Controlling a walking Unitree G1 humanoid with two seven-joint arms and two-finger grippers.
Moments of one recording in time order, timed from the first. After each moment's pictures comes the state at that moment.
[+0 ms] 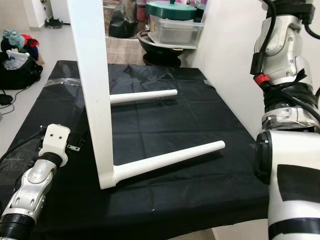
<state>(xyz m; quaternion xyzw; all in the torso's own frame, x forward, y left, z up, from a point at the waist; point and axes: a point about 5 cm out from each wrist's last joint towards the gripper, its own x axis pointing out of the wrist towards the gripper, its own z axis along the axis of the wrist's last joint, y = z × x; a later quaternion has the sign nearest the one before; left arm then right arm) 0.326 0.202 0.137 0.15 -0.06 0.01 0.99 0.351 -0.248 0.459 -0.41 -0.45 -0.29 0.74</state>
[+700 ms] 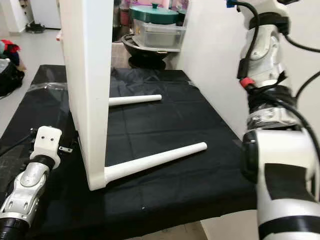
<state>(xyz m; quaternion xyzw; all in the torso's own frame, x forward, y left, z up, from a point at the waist) 0.318 0.217 0.137 0.15 -0.06 0.04 0.99 0.386 -0.221 0.414 -0.36 -0.35 -0.17 0.85</state>
